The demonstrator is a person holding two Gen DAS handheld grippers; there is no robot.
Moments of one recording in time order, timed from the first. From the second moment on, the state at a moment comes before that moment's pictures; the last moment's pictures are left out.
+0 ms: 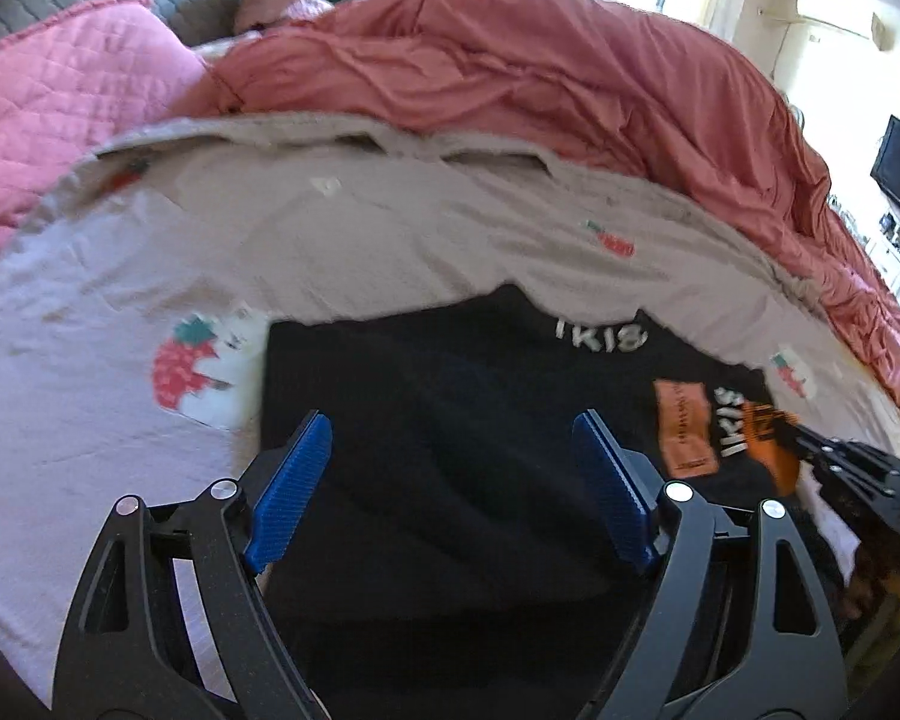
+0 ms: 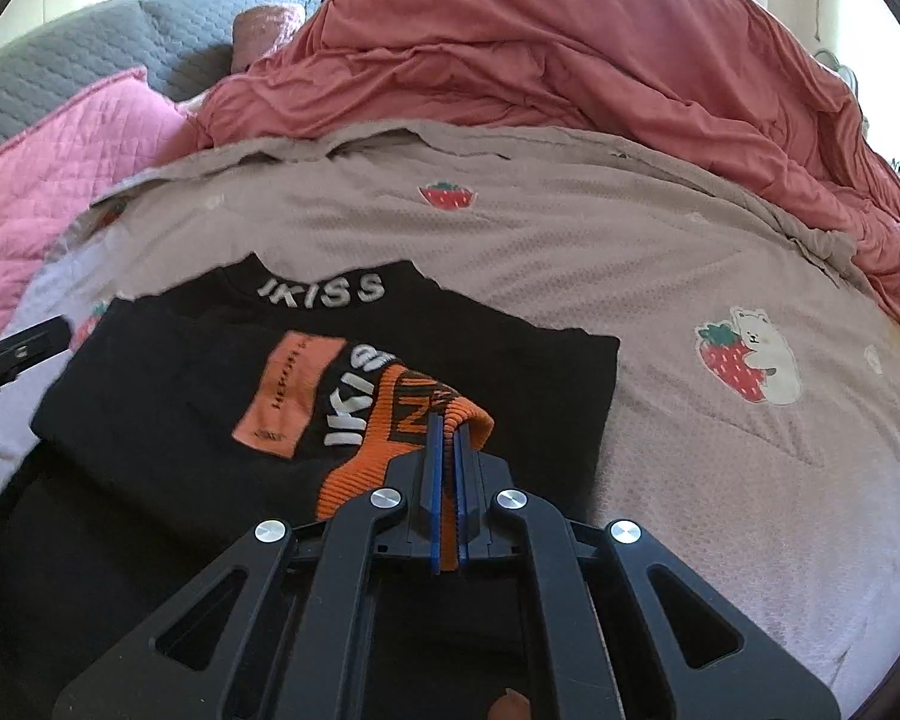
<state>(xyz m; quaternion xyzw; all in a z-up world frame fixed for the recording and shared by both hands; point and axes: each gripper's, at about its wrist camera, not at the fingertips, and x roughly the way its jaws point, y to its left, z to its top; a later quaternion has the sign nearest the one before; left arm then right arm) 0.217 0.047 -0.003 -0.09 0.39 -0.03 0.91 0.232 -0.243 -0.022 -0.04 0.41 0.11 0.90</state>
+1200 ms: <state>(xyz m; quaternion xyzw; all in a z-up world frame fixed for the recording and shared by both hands) 0.204 0.064 -0.032 -0.12 0.40 -0.06 0.91 0.259 -0.242 -0.027 -0.04 0.44 0.09 0.90</state>
